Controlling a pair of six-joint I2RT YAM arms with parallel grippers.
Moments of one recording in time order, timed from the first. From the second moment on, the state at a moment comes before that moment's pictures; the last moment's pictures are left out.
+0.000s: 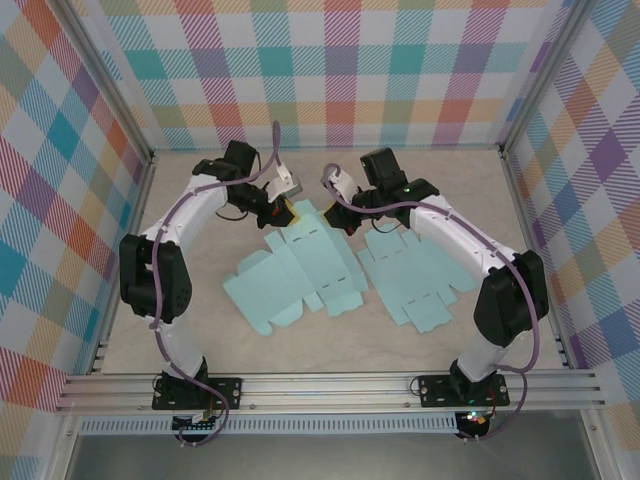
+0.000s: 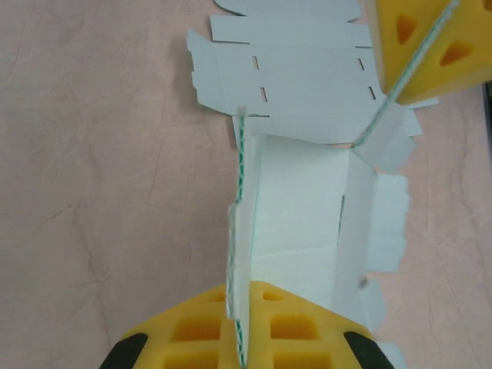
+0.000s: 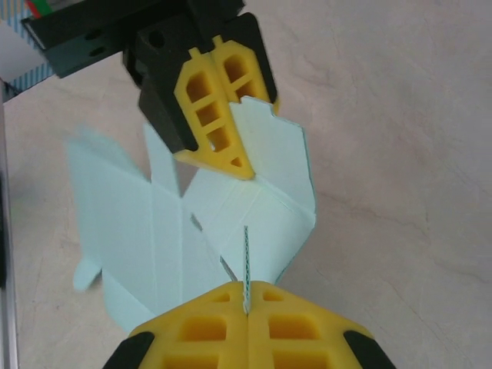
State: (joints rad) left arm -0.26 1.84 1.63 -0.98 0.79 0.81; right arm 0.56 1.68 1.47 -0.59 -0.57 -0.26
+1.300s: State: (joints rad) left arm -0.26 1.13 0.81 -0.05 0.63 0.28; right arm 0.34 1.21 0.52 0.19 -0.61 0.33
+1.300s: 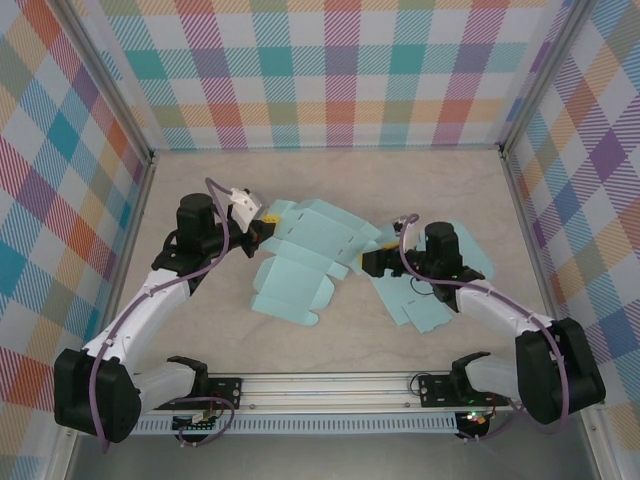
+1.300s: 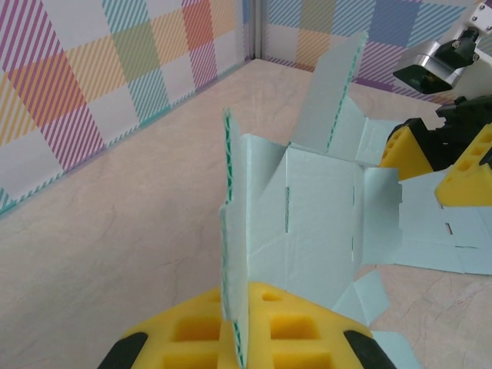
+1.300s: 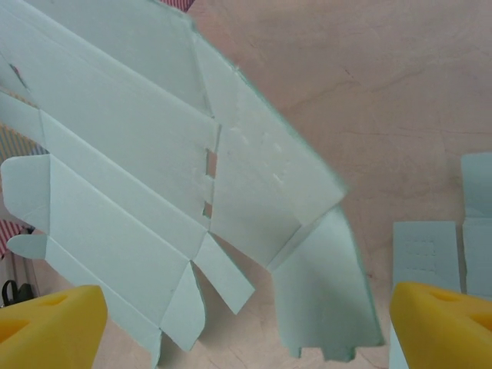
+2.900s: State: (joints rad) left arm -0.26 1.13 1.14 -0.22 0.51 0.46; right arm 0.44 1.27 0.94 -0.36 -0.54 -0.12
